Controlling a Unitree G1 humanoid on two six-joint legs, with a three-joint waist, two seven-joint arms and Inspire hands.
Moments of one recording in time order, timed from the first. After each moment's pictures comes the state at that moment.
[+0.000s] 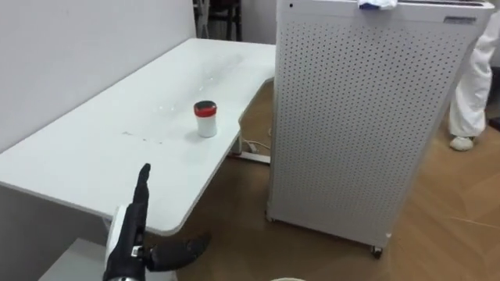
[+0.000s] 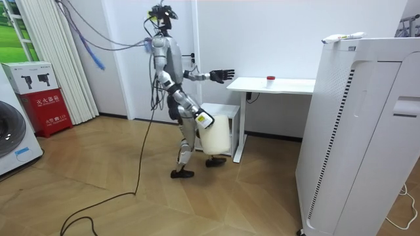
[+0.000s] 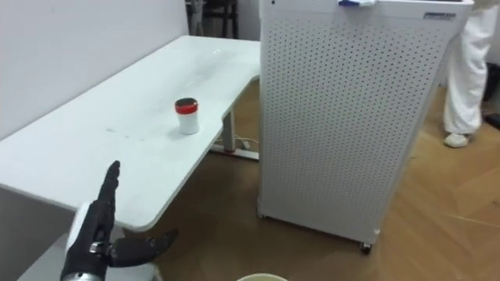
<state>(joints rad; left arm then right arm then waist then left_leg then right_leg) 0.11 0.23 -0.12 0.24 0.04 -0.28 0.28 0.10 -0.25 0.20 0.85 0.26 -0.10 0.08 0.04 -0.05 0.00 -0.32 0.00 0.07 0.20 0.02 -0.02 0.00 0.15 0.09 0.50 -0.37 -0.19</state>
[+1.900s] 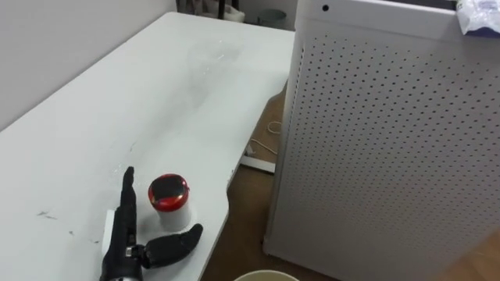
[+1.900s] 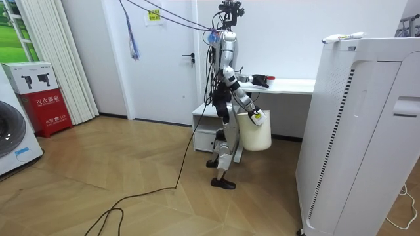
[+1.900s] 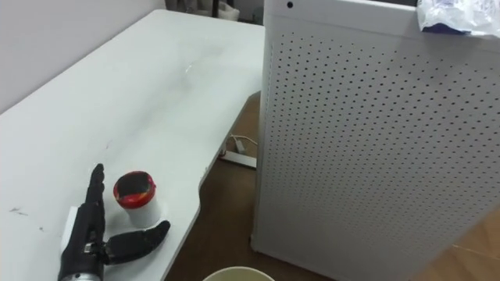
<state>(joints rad) 0.08 0.22 -0.17 0.28 -0.05 -0.28 0.40 0.06 -0.25 0.22 0.79 0.19 -0.09 0.19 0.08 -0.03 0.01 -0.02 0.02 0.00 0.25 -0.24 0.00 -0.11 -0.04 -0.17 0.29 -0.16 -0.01</state>
